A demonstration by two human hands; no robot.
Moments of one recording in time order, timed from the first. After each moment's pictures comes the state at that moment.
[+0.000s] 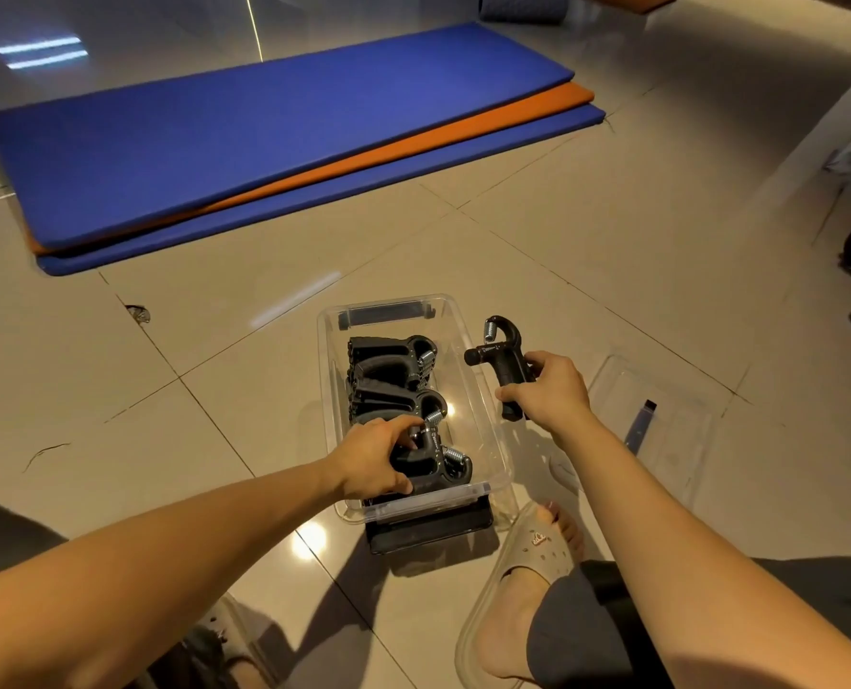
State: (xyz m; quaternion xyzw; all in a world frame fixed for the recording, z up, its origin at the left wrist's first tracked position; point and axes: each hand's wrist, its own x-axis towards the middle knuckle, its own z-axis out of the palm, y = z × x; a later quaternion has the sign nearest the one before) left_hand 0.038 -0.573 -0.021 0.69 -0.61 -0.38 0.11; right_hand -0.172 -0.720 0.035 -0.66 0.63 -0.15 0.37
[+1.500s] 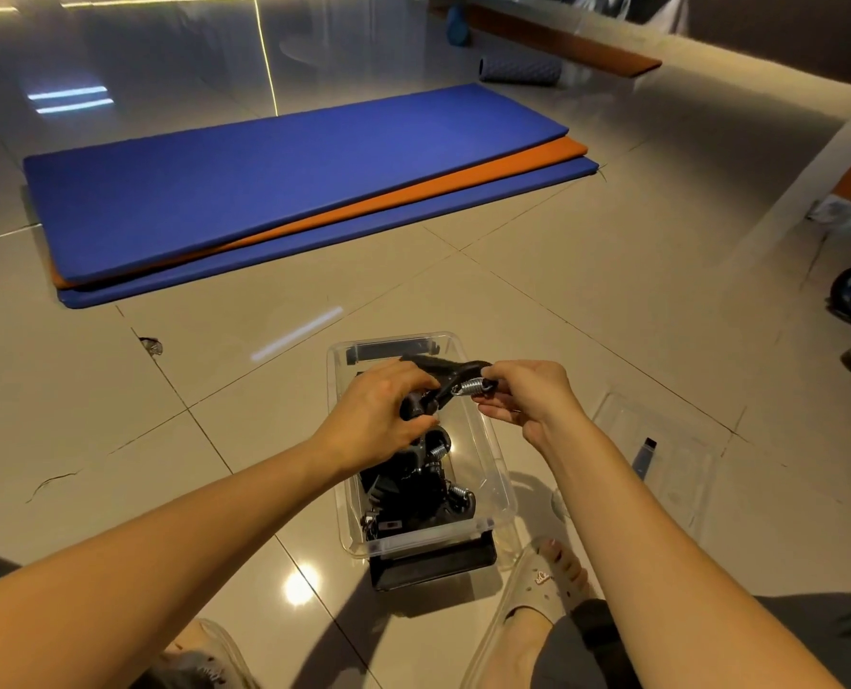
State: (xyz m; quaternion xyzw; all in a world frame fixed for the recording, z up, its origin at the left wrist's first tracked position) left_hand 0.055 -0.598 0.068 0.64 -0.69 -0.09 0.32; right_hand -0.124 -0.707 0.102 -0.42 0.60 -0.28 0.62
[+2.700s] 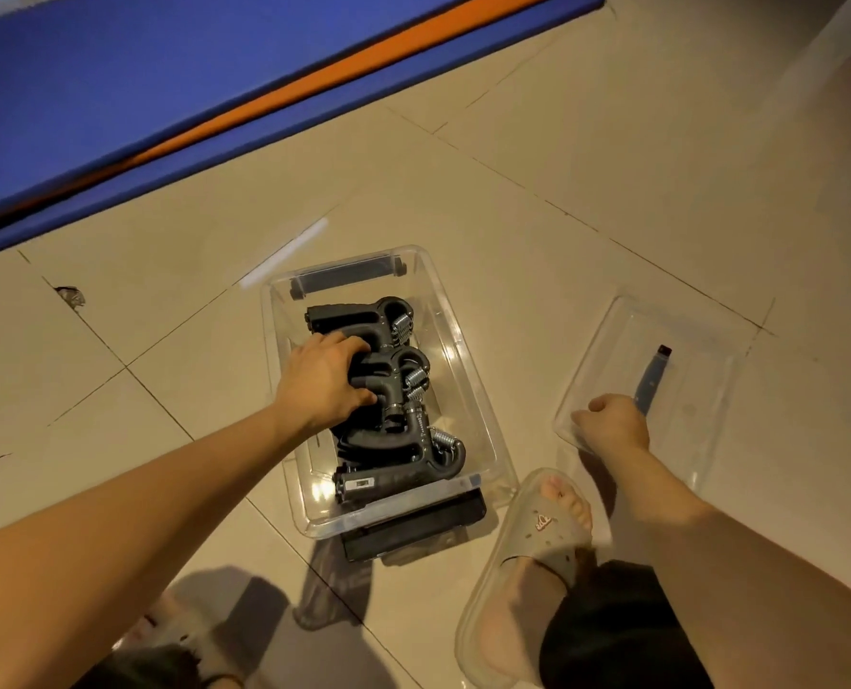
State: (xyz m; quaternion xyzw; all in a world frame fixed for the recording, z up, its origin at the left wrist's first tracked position) left_hand 0.080 -0.644 -0.052 0.77 -0.62 -0.15 0.07; right_hand -0.287 -0.749 -0.110 -0.52 0.79 -0.05 0.32
